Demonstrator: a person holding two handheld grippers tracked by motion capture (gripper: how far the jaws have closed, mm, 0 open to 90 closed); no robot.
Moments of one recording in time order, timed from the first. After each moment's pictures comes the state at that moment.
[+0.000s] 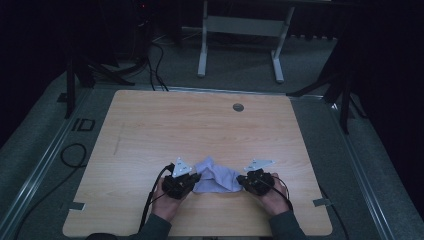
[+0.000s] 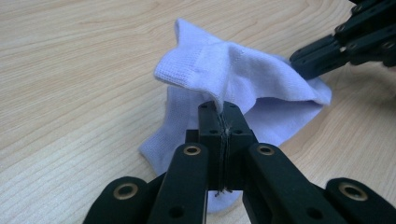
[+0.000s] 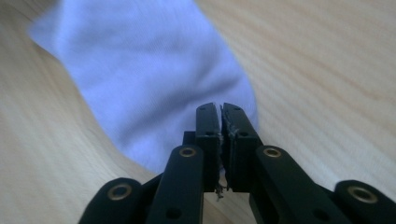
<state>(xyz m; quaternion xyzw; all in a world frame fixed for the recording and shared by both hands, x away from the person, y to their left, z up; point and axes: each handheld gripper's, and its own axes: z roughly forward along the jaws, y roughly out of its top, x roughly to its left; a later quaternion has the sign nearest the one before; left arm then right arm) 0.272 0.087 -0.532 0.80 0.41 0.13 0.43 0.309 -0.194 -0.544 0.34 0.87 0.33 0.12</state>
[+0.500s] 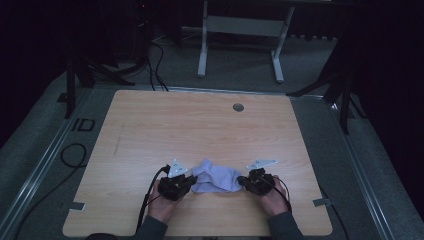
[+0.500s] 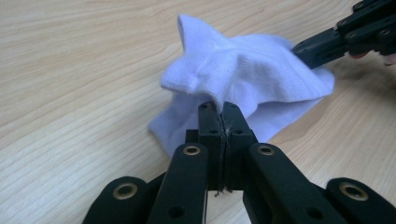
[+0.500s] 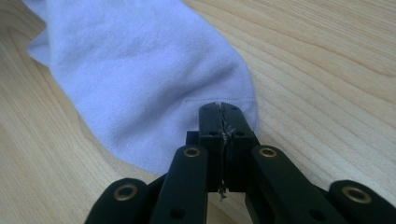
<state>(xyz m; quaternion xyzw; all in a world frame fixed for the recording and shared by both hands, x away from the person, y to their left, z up) 0.269 0.100 -0.537 0.80 0.43 0.12 0.41 0.312 -0.201 -0.553 0.39 0.85 0.35 0.08</state>
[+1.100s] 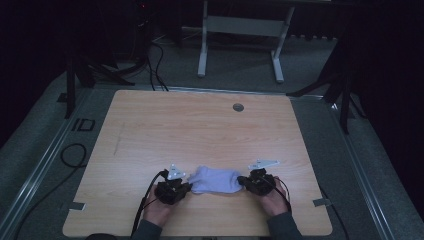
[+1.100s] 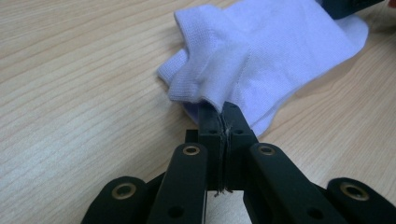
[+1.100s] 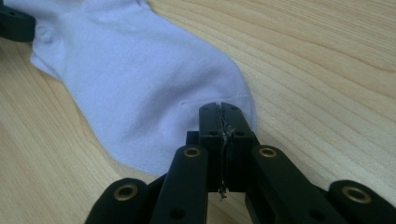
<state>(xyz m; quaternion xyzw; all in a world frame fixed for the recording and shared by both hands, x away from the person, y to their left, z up) 0.265 0.106 -0.553 0.82 0.44 0.09 0.36 0.312 -0.203 -0.555 0.39 0.84 0.36 0.08</state>
